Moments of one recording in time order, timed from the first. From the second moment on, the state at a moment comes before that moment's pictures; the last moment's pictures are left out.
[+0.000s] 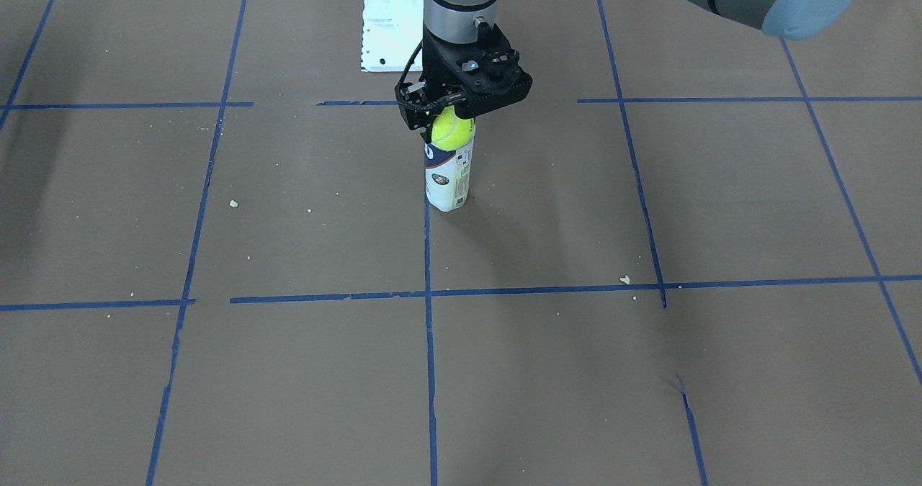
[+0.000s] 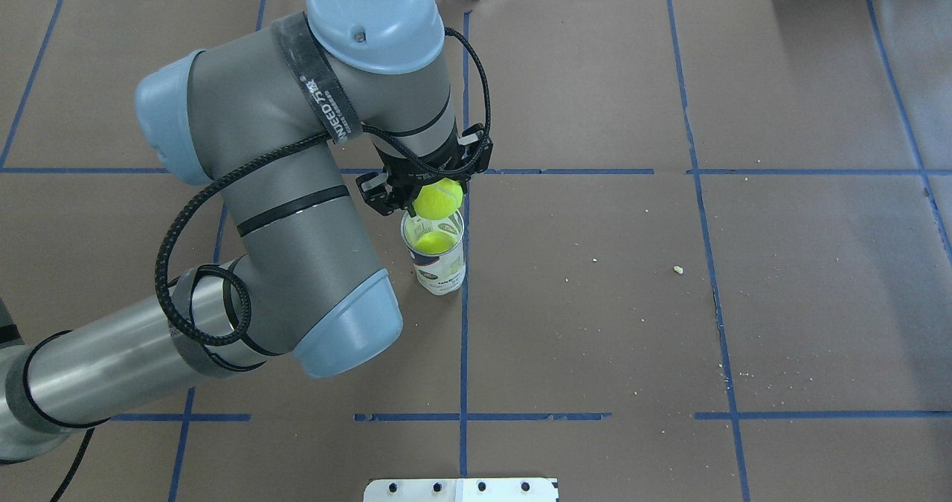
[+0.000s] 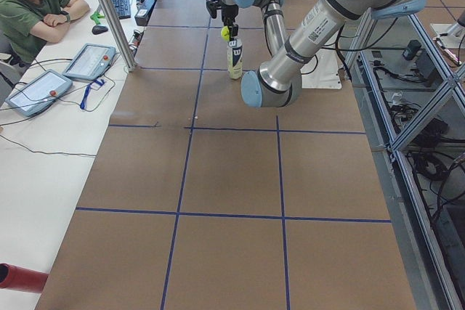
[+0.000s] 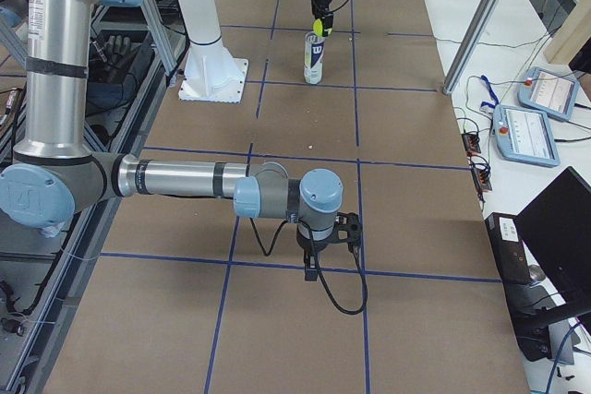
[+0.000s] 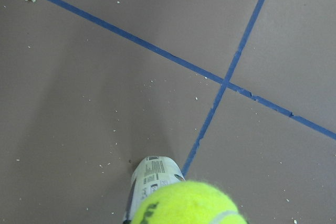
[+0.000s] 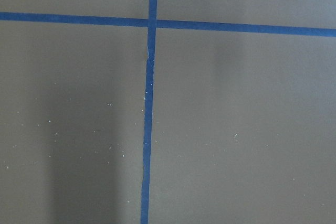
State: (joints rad) left arm -0.61 -2.51 -1.79 -1.21 -1.95 -1.59; right arm 1.54 -1.71 1.70 -1.58 2.29 -0.01
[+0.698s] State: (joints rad) left arm -0.60 -2.49 -1.80 -1.20 -1.96 -1.58; right arm 1.54 -1.71 1.70 -1.58 2.29 -0.01
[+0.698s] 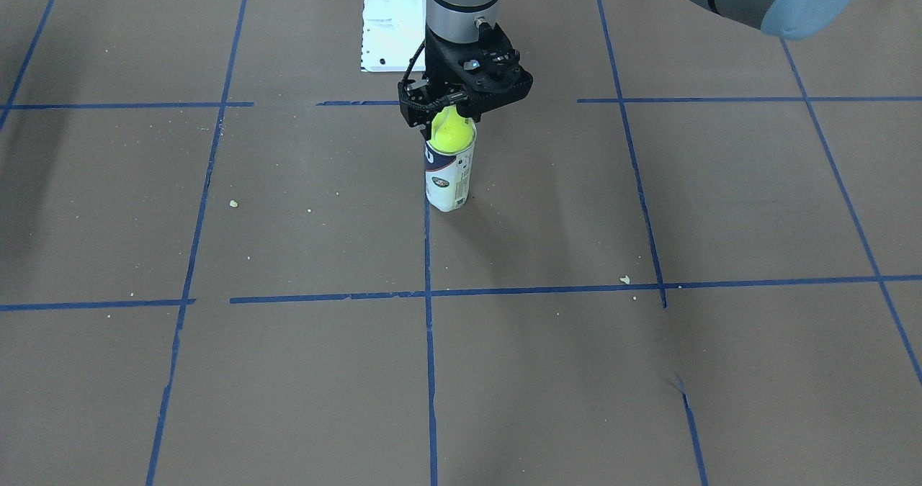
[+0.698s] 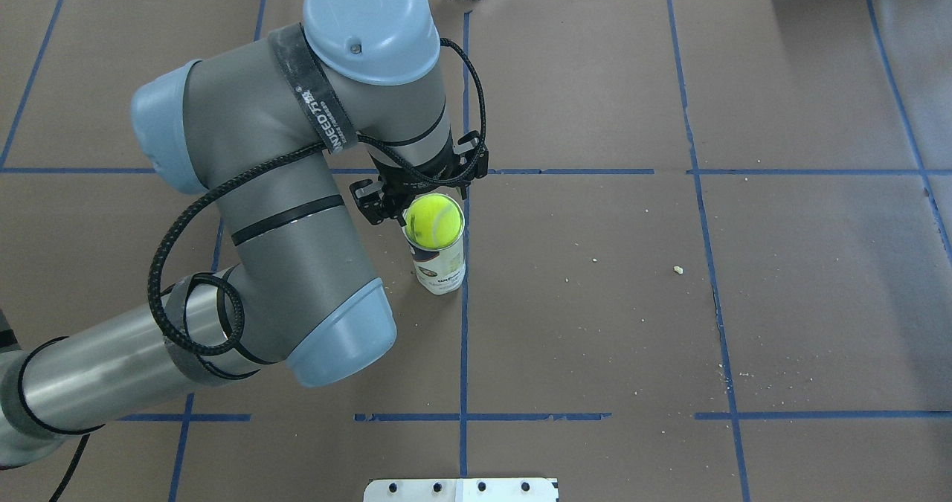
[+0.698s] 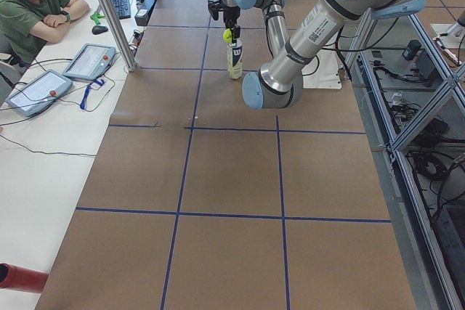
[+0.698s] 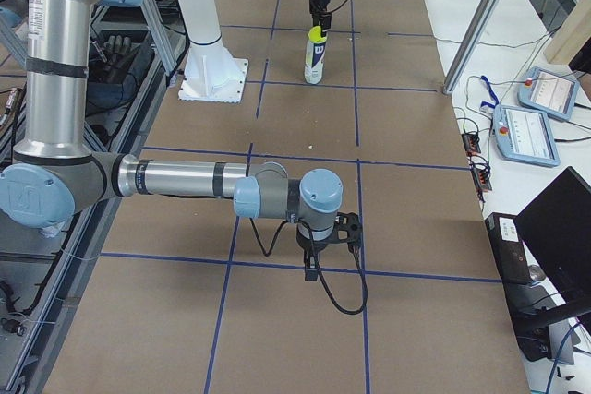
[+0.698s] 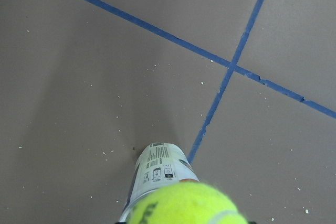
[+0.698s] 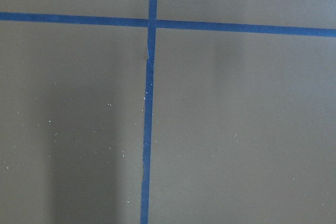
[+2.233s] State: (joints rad) left arm -1.03 -1.99 -1.99 -1.33 -2.13 -0.62; right arm 1.54 -1.71 1.70 -1.58 2.29 -0.01
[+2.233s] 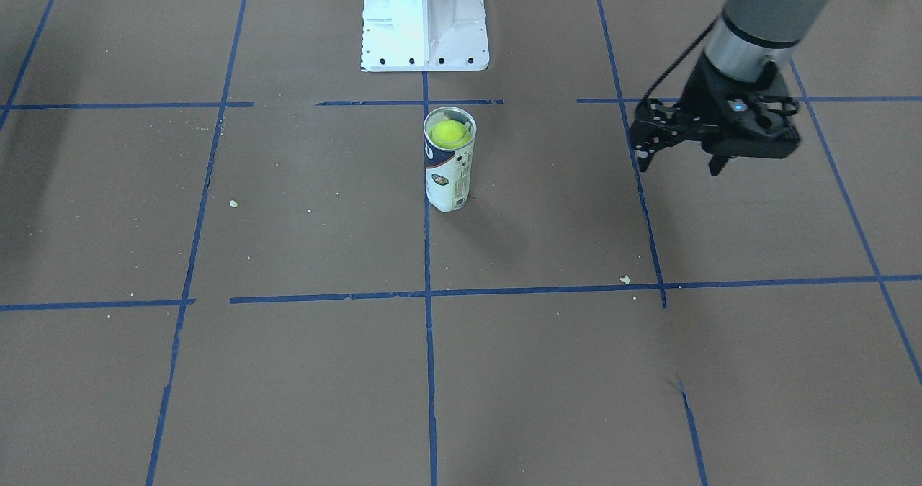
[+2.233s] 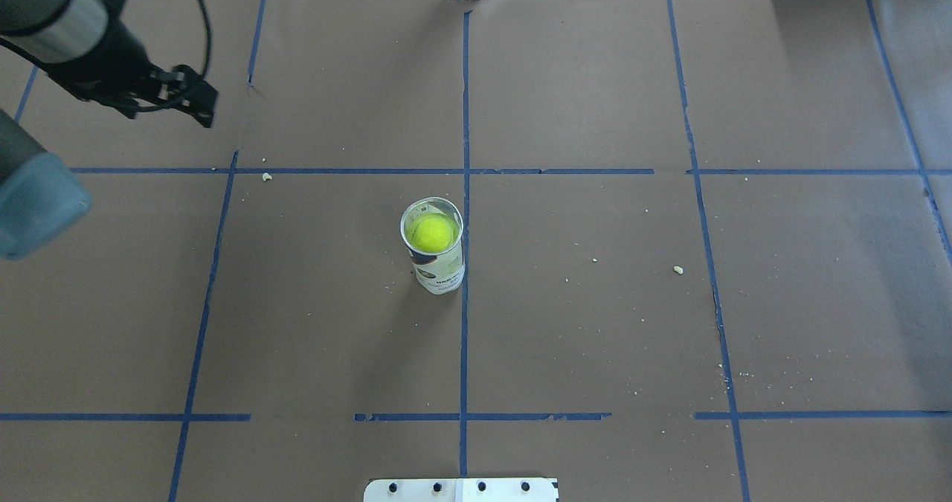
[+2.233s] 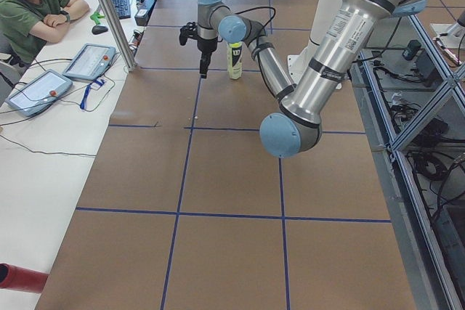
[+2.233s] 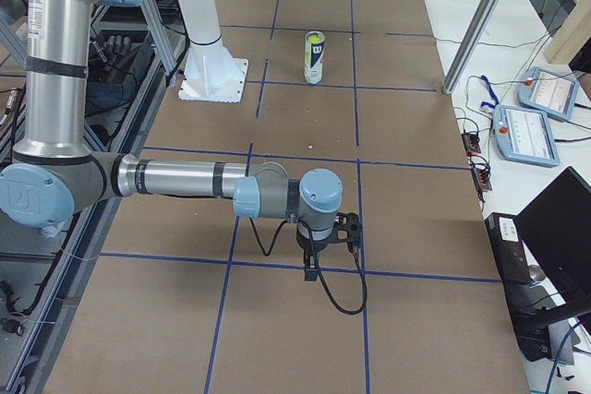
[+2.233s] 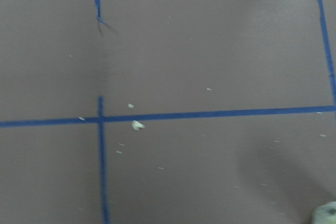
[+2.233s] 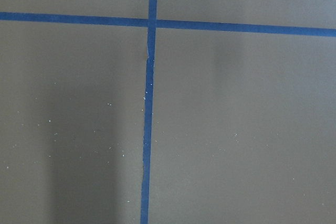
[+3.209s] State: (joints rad) left arm -1.55 -1.64 -1.77 -1.36 -2.22 0.09; right arm 1.54 -1.71 1.70 -1.58 2.29 -0.01
